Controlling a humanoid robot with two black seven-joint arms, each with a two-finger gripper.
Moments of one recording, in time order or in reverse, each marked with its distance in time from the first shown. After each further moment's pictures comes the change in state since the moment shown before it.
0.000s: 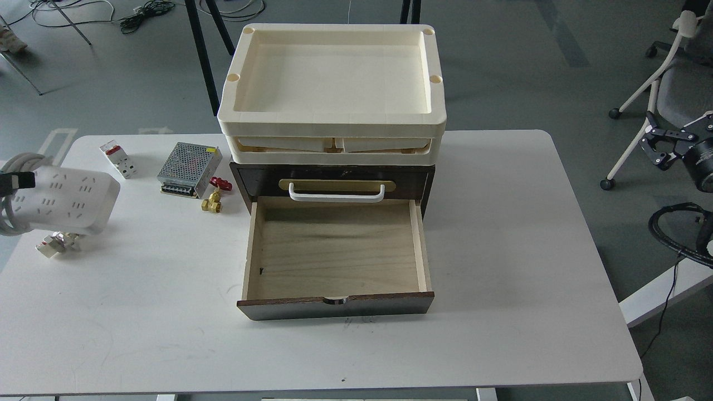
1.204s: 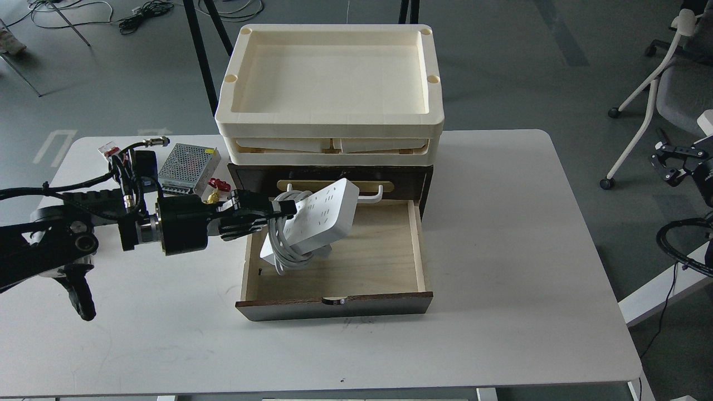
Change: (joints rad) left arm 0.219 -0.743 -0.008 0.166 -0.527 0.082 0.000; right arm -0.042 -0.009 0.020 -0.022 -0.001 0.000 0.000
